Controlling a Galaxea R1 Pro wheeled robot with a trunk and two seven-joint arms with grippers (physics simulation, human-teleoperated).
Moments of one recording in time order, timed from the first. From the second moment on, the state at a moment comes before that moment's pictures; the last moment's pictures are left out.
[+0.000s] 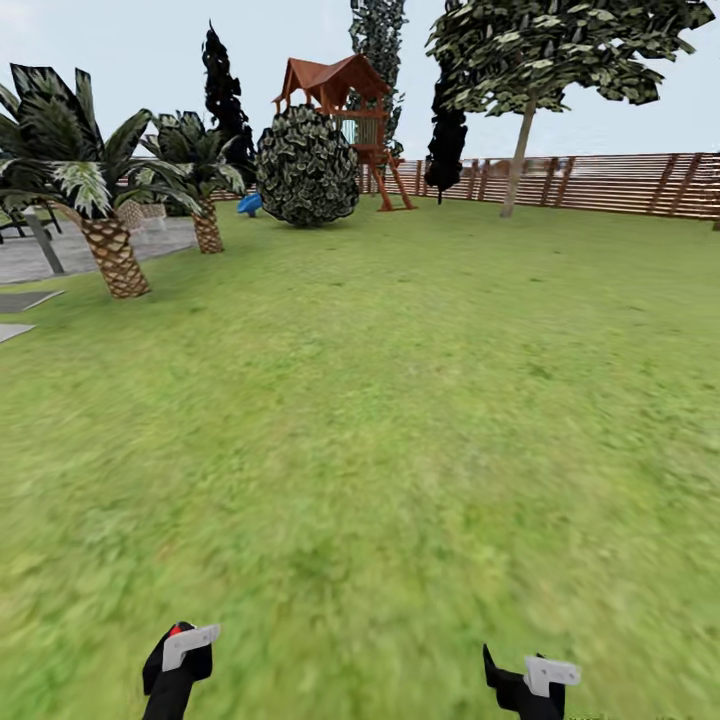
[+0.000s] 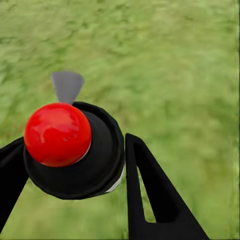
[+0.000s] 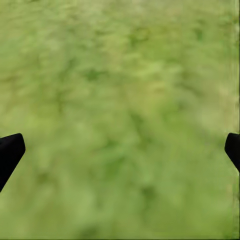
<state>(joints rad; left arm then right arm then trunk) -0.42 0.08 -0.16 -0.16 0.26 -0.65 0.16 -0.43 -0.06 0.37 -0.03 -0.53 -0.73 0.05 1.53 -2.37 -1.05</state>
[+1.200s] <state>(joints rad) -0.42 0.08 -0.16 -0.16 0.26 -0.66 0.16 -0.43 -0.06 0.37 -0.02 -0.53 -0.73 0.04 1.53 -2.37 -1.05</state>
